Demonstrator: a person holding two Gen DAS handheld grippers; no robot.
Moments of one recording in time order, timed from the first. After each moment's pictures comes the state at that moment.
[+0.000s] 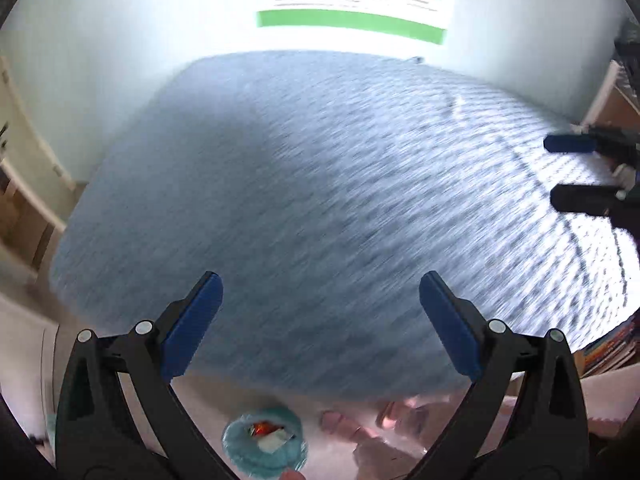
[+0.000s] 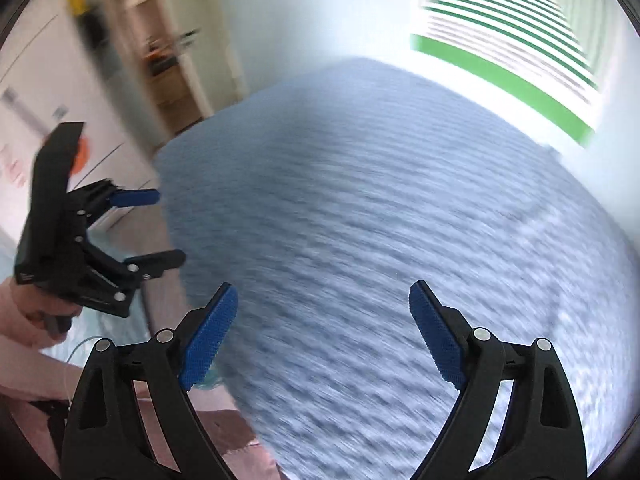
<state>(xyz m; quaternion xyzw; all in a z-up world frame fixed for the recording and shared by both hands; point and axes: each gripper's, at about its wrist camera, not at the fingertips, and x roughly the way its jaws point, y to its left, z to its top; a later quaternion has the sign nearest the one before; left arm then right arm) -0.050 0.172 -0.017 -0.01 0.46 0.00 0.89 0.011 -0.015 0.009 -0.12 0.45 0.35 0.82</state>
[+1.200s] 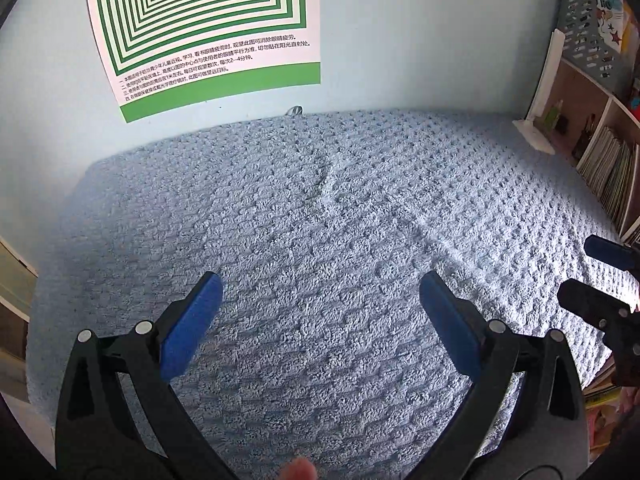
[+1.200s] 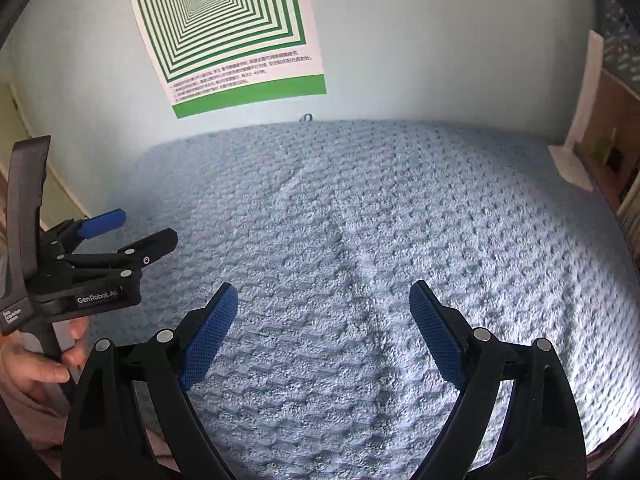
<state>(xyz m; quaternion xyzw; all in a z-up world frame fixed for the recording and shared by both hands) 0.070 -0.011 0.019 0.06 0.42 -0.09 0.90 0.001 -0.187 0.022 0.05 0.42 0.07 0.90</state>
